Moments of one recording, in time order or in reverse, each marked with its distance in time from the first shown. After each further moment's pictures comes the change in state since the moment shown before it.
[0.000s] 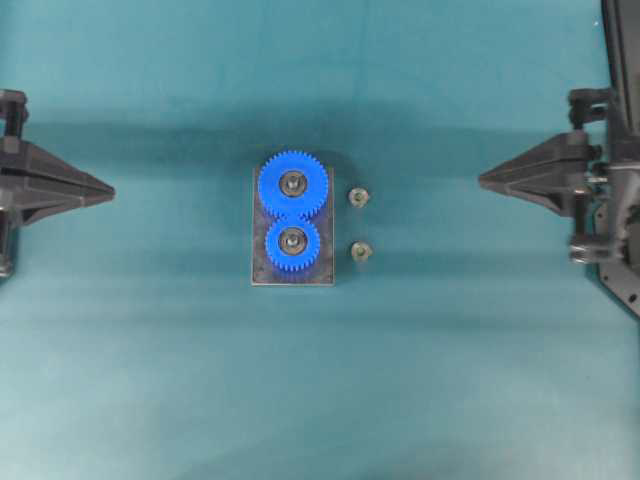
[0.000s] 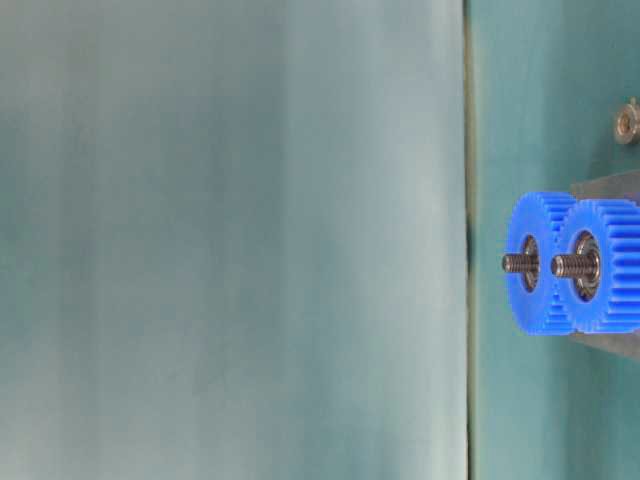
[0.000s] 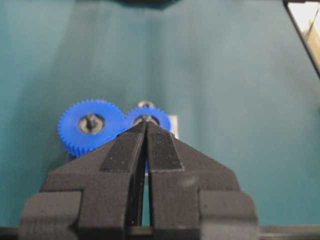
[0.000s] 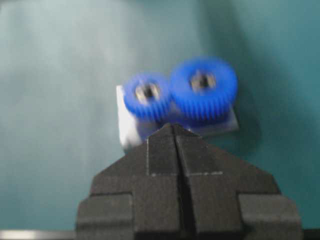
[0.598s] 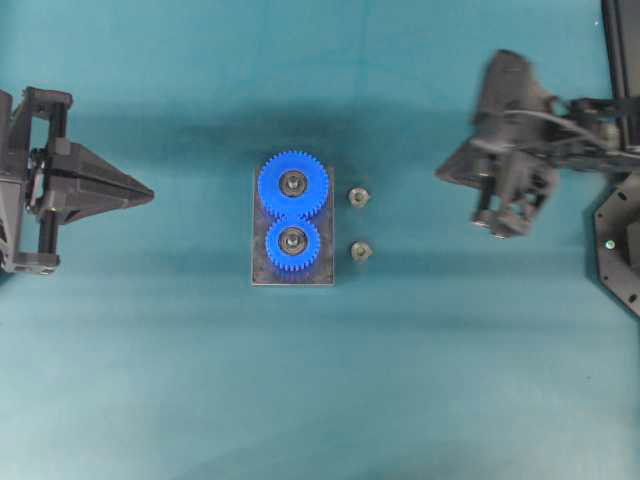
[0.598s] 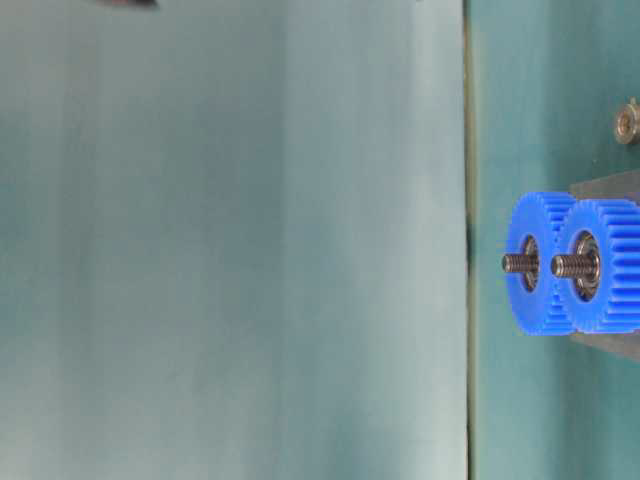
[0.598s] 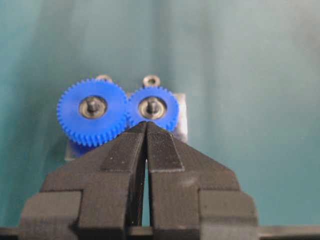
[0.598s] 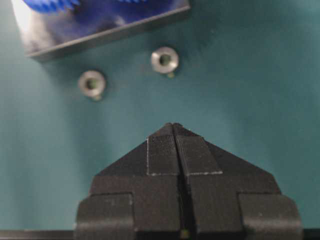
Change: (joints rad) left arm 0.011 0.170 -0.101 0.006 0.066 0.011; right arm -0.109 0.454 -0.213 -0.058 0.230 -0.008
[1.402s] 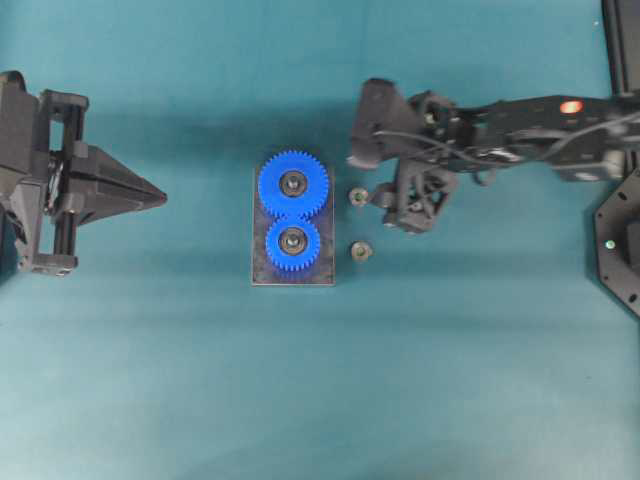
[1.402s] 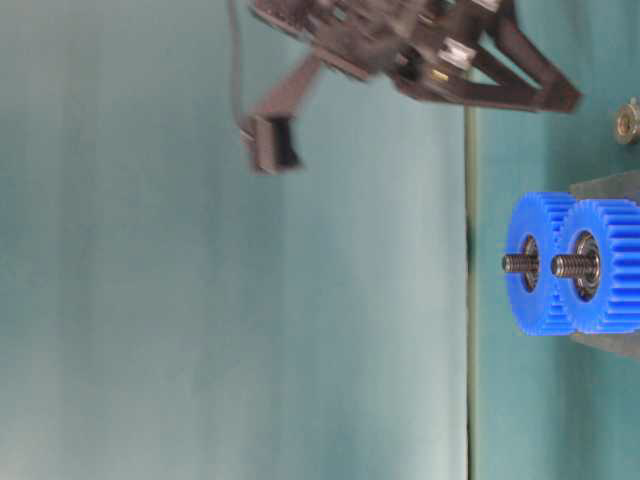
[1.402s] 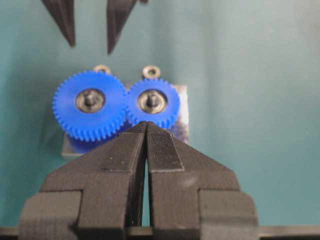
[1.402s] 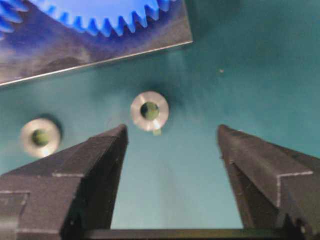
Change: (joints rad) left arm 0.000 0.064 -0.026 -0.002 0.008 -0.002; right arm -0.009 0.463 -0.192 -0.009 -0.094 -0.077
